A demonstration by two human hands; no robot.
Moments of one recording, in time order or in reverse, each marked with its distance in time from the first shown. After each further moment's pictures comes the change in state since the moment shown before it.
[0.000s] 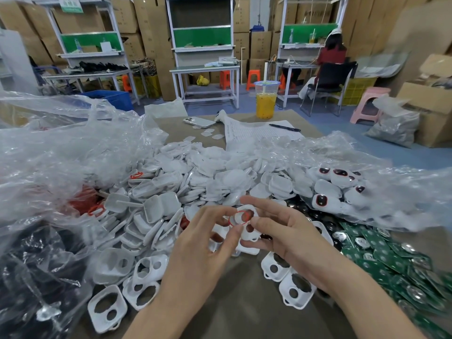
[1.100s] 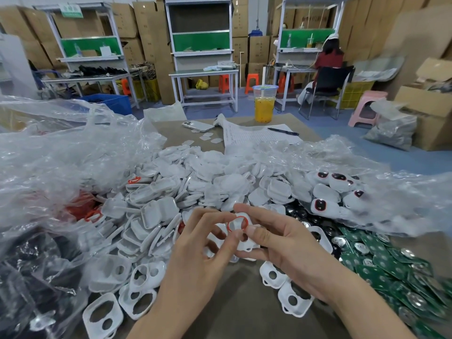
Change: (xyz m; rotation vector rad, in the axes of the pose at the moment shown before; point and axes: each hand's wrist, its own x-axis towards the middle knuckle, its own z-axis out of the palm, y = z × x) left_hand 0.000 -0.001 0.001 -0.087 -0.006 -0.061; right_hand -0.005 -0.001 0.006 0.093 -0.058 0.011
